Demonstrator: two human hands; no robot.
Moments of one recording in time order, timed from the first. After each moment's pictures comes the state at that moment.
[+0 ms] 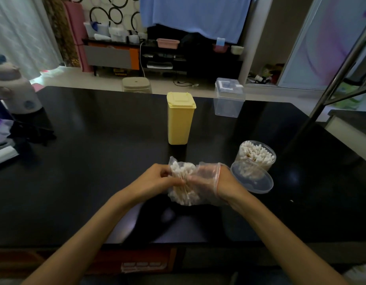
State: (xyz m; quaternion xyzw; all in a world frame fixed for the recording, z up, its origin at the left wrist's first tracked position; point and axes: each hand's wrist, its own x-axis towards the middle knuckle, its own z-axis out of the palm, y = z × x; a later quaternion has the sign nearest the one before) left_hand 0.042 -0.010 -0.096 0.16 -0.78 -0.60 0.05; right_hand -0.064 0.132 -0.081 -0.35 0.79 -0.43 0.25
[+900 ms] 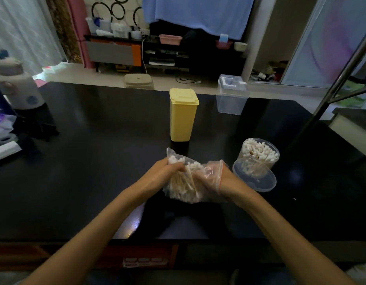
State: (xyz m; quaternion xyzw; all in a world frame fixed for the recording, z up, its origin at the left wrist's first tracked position) left_hand 0.031 -0.002 -0.094 0.23 -0.73 -0.64 0.08; right_hand -0.076 0.132 -0.098 -0.38 0.83 -0.35 0.21
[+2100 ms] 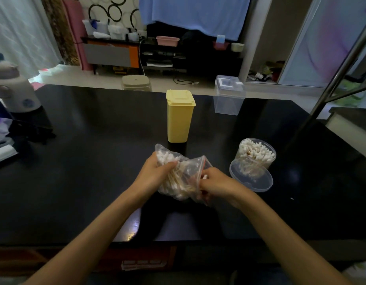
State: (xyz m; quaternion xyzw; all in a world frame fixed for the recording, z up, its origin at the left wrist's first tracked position) left_hand 0.036 -0.001 -0.097 0.23 -0.69 -0.66 0.20; right_hand -0.063 0.137 -0.082 -0.31 0.82 -0.34 0.35
